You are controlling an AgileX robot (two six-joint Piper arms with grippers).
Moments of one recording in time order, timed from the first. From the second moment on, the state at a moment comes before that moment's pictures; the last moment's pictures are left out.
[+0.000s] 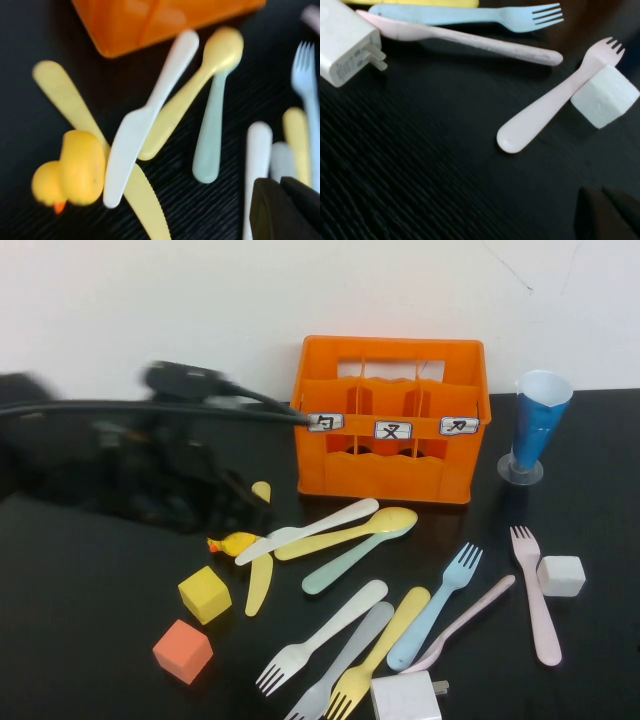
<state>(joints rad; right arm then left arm) 0.15 0.88 -0.38 0.63 0.48 -1.18 -0.29 1.48 -1.06 -0.70 0.69 0.62</state>
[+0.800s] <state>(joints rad) 0.15 0.88 -0.38 0.64 0.48 -1.22 -0.71 1.83 -1.21 0.12 0.82 -0.07</state>
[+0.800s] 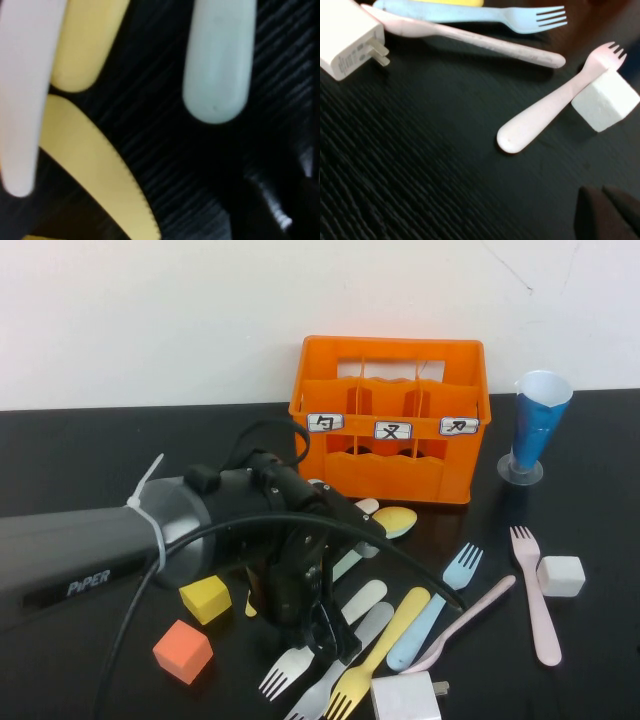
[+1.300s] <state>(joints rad) 0.15 0.88 -0.38 0.66 0.49 -1.23 -0.71 1.87 -1.40 0.05 1.03 -0.06</state>
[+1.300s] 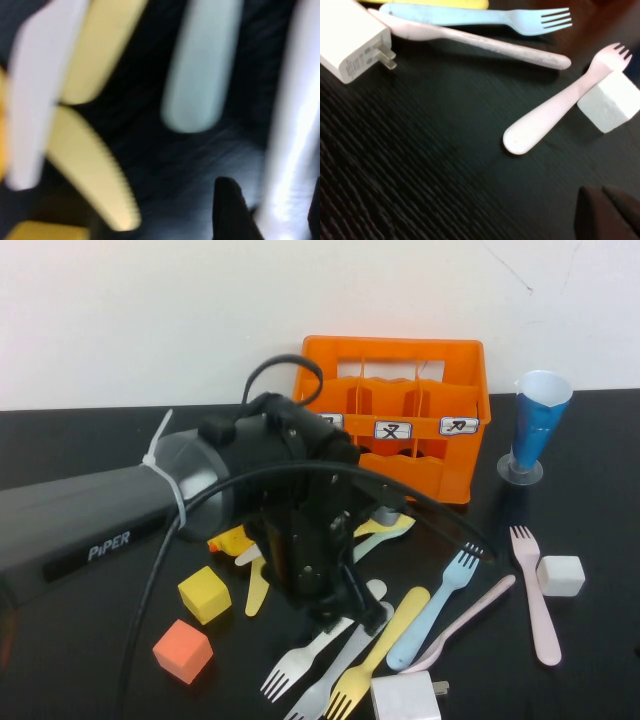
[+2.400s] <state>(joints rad) 0.15 0.88 -0.38 0.69 0.49 -1.27 -0.71 1.95 -1.39 -0.01 0.96 0.05</state>
